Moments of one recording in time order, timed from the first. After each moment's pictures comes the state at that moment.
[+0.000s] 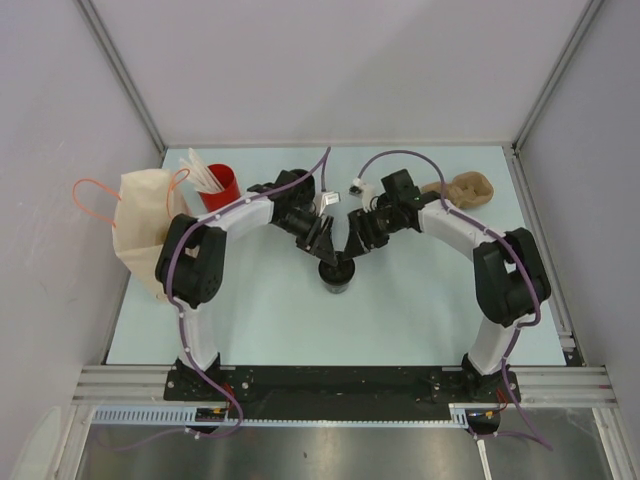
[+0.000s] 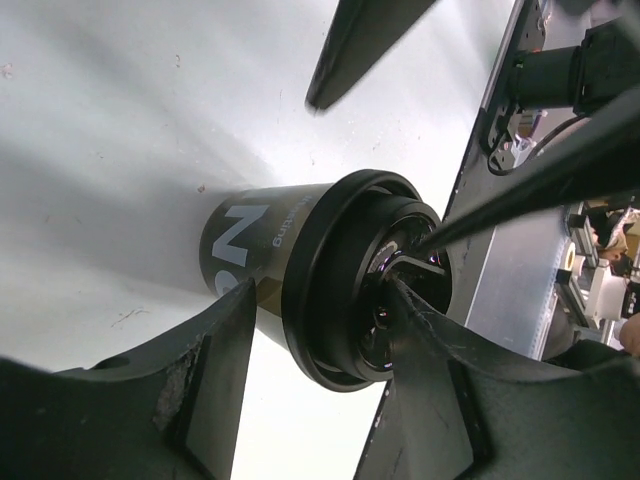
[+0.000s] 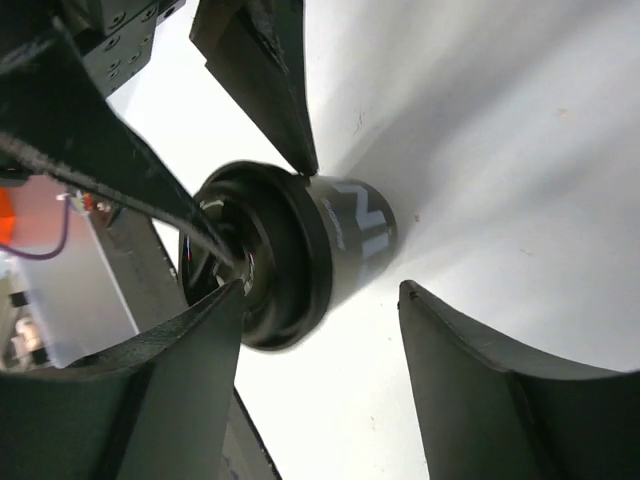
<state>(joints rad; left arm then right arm) -0.44 1.96 1.40 -0.68 0.94 0.13 0.47 1.79 1.28 -0.49 -0.74 0.02</state>
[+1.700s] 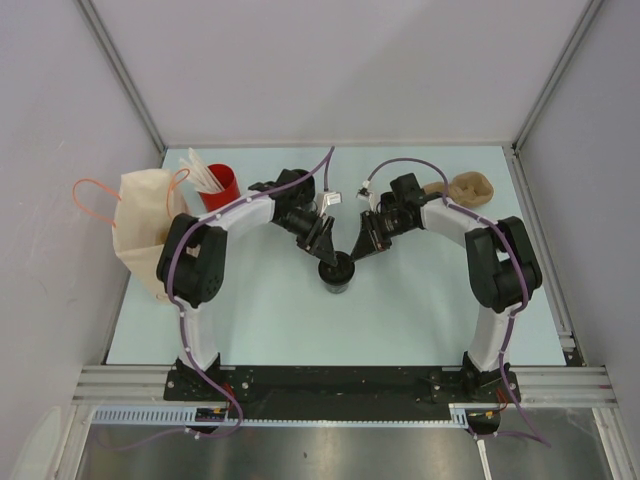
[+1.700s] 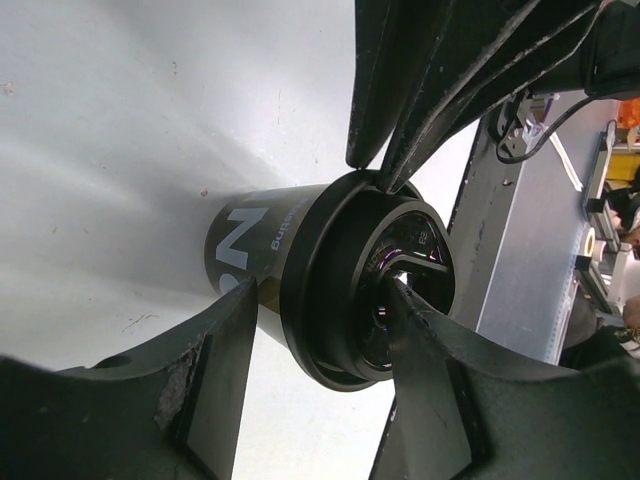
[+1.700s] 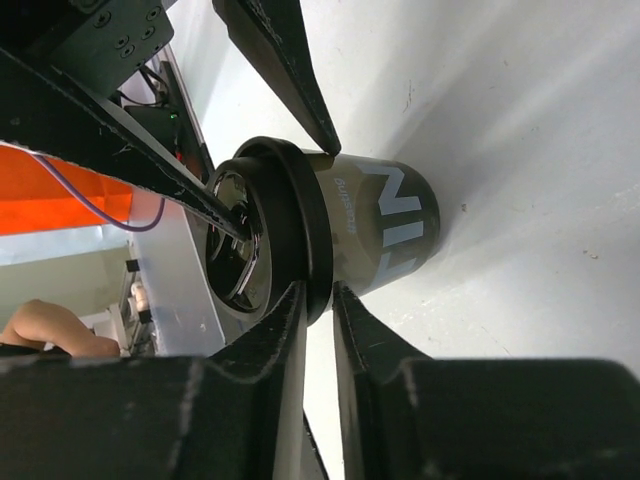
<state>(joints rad) -0.45 1.98 1.44 -0.73 0.93 0.21 0.37 1.90 1.27 -0.50 -1.02 0.03</state>
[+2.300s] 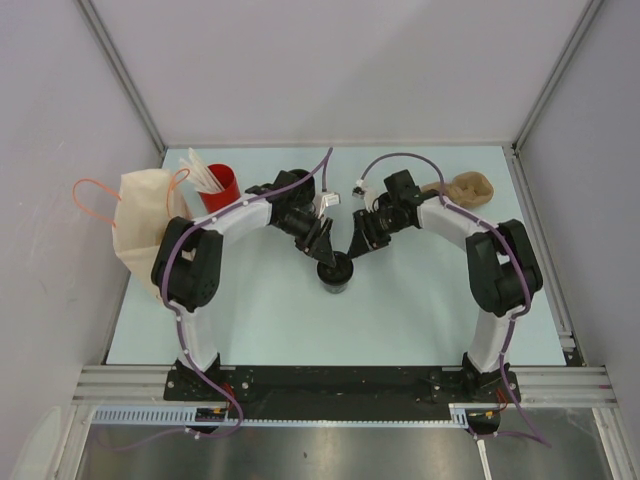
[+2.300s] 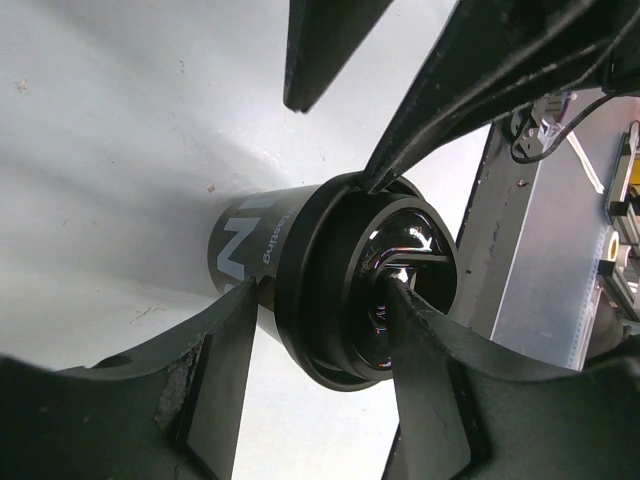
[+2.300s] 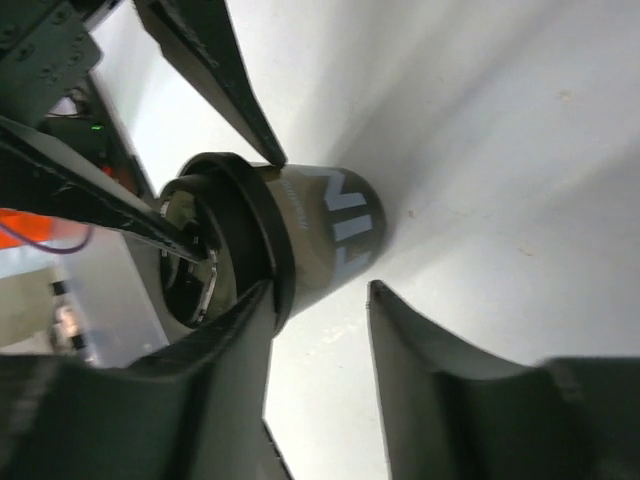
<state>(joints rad) -0.45 1.93 1.38 -0.67 0.91 0.21 0.41 1.88 1.31 -0.51 -0.86 0.02</state>
